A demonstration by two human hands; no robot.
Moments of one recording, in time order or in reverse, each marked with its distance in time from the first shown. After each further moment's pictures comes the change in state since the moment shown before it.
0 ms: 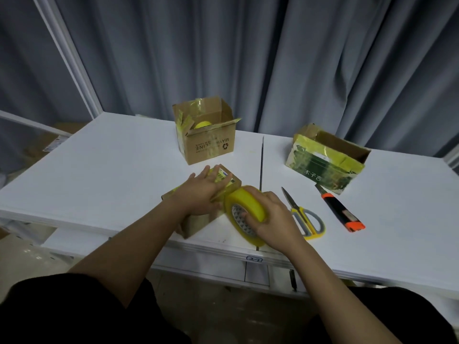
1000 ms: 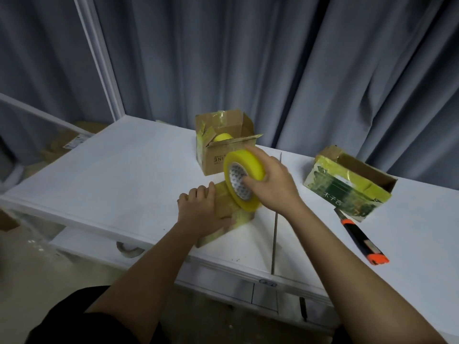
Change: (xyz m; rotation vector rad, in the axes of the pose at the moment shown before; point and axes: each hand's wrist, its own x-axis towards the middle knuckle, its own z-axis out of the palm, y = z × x) left_hand -0.007 -0.016 0.050 0.109 0.391 -0.466; right_hand 0.102 -0.066 -0.016 -0.002 0.056 -0.065
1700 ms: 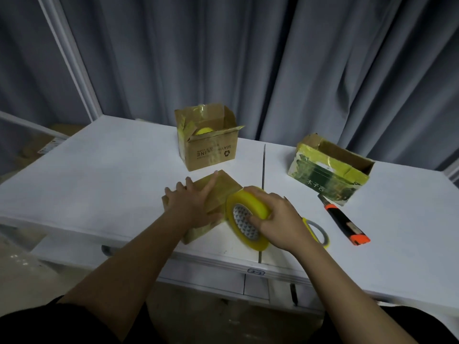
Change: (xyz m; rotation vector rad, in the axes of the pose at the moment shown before) left_hand 0.010 0.009 -0.026 -0.018 -0.286 0.101; right_hand -0.078 0.054 -0.001 -0.045 -0.140 0.089
